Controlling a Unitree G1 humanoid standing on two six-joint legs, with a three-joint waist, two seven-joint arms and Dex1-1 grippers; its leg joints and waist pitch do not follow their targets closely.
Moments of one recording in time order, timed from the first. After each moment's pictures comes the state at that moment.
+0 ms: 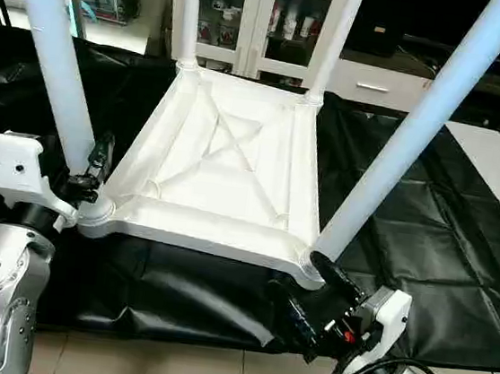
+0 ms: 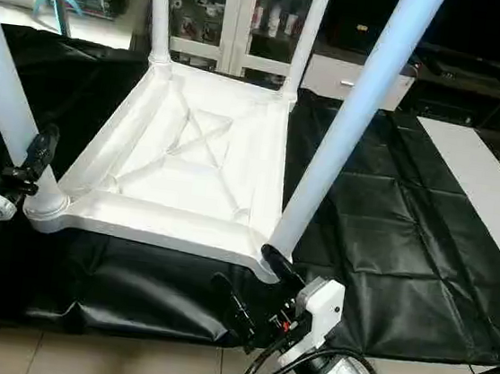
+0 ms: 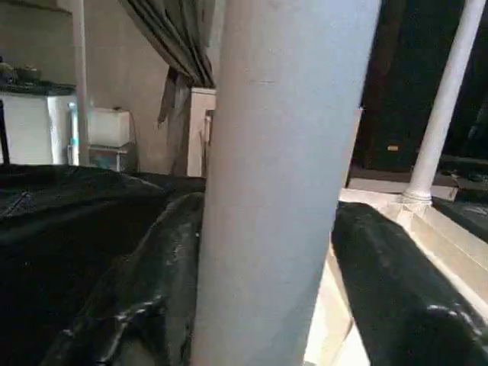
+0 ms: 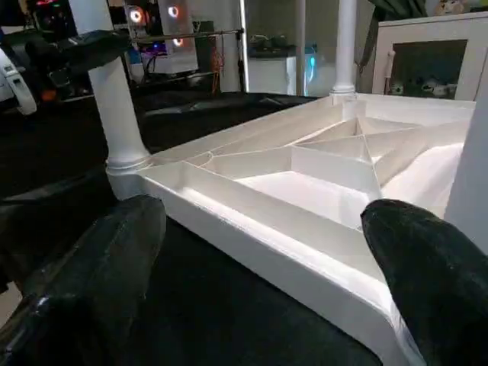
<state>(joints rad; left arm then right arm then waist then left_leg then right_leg) -0.04 0.24 0.32 -0.34 -0.25 0.26 -0.25 0.30 -0.19 0.16 -0.19 0.38 -0.12 0.66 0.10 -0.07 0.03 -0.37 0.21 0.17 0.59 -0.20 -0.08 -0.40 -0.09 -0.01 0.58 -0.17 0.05</state>
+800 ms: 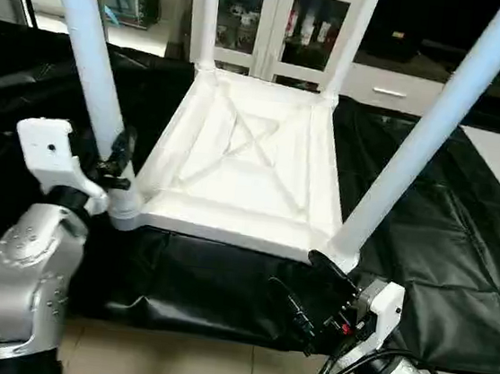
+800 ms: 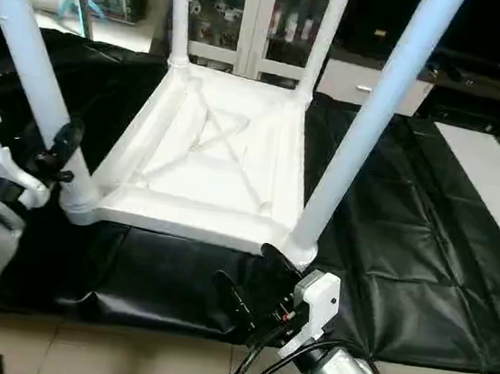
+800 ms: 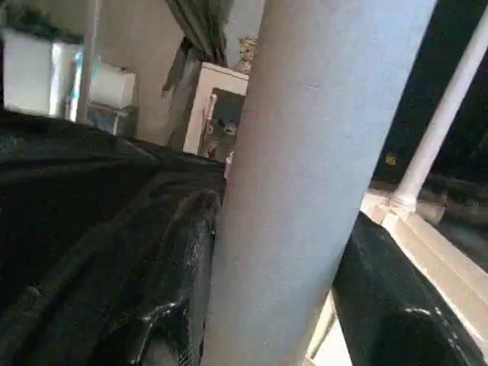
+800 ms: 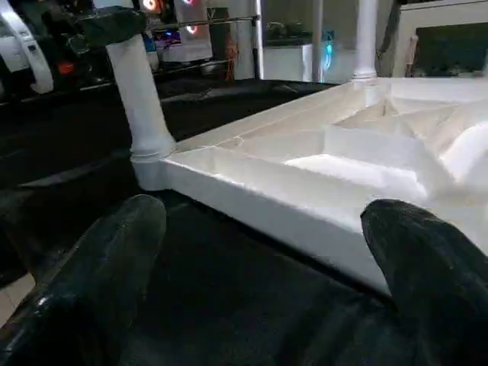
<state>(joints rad) -0.20 0.10 0.33 -0.28 -0.32 0.42 -0.15 0.25 -0.20 0.16 -0.14 0.36 -0.08 0.63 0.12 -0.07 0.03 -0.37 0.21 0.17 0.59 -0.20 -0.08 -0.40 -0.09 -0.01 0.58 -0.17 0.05</state>
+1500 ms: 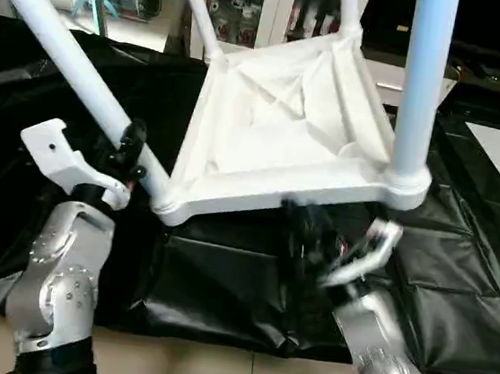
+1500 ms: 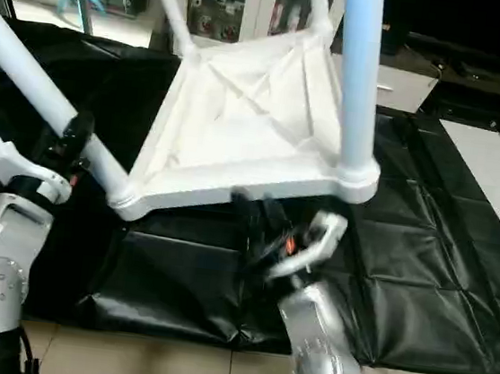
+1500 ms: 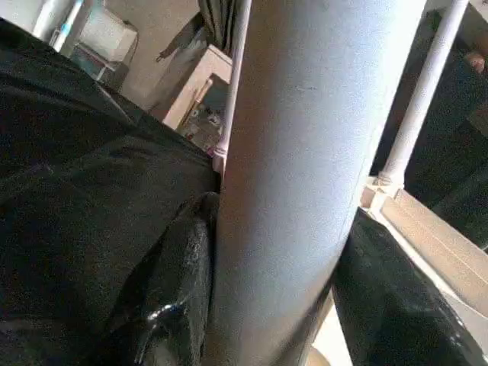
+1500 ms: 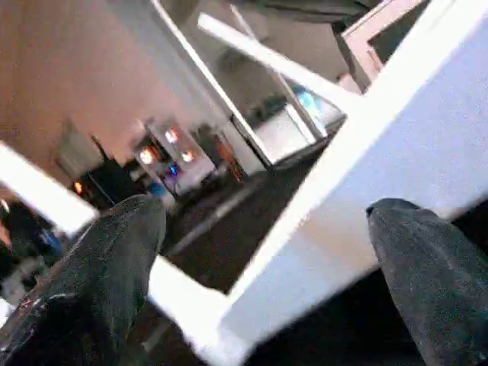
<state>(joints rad) -0.25 -0.04 0.36 -0.27 -0.47 0.45 -0.07 -0.09 0.07 -0.03 0.05 0.77 0.21 0.52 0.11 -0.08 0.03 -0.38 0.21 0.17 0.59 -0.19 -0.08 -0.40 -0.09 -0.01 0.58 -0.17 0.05</state>
